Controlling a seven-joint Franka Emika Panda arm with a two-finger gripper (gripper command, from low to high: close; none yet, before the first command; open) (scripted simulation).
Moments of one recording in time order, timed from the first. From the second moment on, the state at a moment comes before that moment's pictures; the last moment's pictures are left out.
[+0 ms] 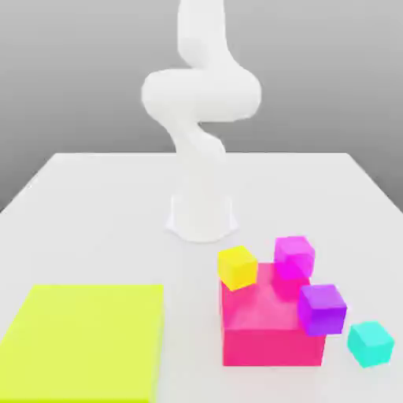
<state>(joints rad) 0.08 -0.72 -0.03 -2.31 0.02 2.33 0.69</state>
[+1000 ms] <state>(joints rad) 0.61 0.27 -0.01 -2.43 0.03 2.71 -0.43</state>
